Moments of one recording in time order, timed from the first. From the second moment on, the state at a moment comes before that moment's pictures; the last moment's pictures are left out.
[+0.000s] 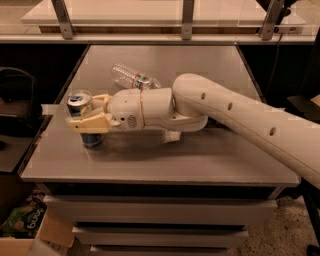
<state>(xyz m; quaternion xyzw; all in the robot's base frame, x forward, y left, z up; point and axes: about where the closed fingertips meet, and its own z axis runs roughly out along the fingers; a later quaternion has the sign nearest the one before) 0.491 0.182 0.897 -0.52 0.52 0.51 0.45</state>
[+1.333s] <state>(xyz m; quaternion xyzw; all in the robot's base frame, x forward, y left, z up) 0.491 0.182 0.897 -0.52 0.52 0.51 0.45</state>
